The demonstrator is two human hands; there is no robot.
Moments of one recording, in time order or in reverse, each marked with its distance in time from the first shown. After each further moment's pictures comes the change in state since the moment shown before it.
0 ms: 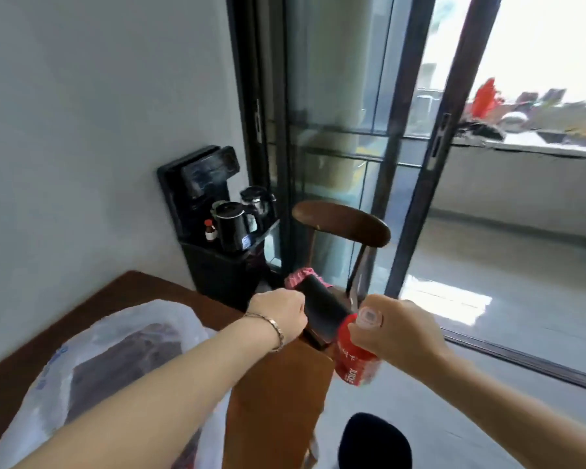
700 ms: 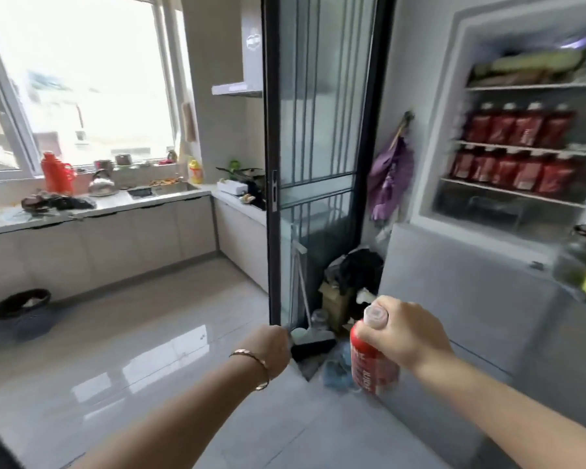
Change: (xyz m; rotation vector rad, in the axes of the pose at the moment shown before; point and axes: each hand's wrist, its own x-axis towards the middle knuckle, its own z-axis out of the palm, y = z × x) left_hand -0.026 0.781 0.037 0.141 -0.040 1.042; right_hand -0.404 0.533 -0.302 -0.164 0.662 1.064
